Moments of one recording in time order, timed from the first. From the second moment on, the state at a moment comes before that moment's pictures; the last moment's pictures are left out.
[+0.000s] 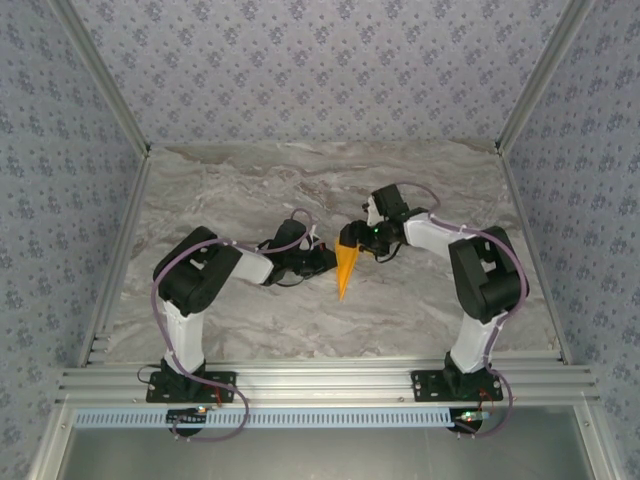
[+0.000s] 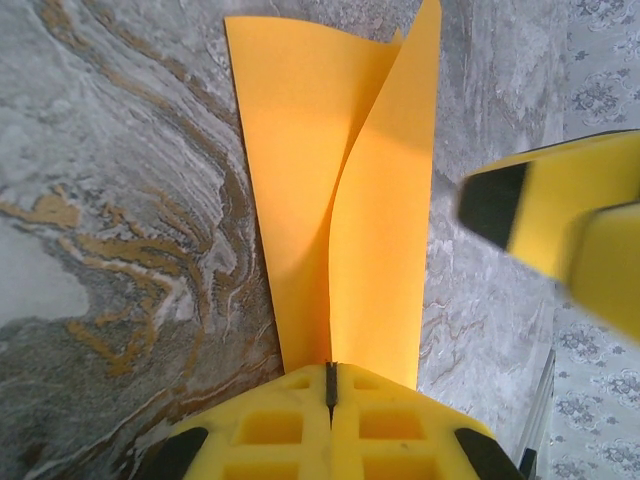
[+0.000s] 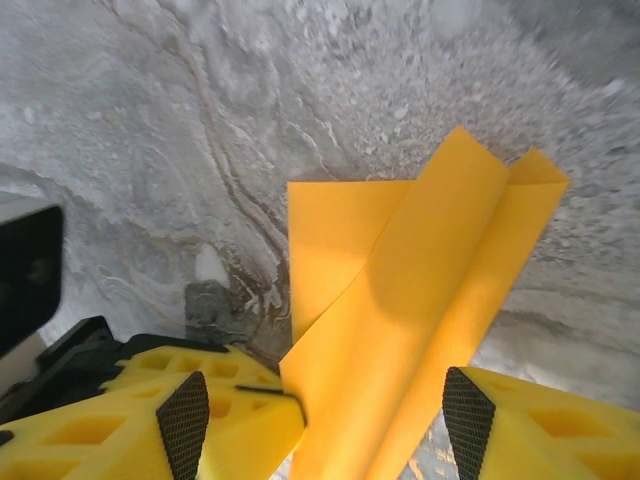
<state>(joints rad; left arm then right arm) -0.67 1.98 0.86 0.47 0.51 -0.97 0.39 1.78 1.09 -0.35 -0.43 0.53</state>
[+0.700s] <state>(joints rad) -0.67 1.98 0.87 0.45 0.52 -0.94 0.44 1.87 1.14 -0.39 -0.41 0.53</state>
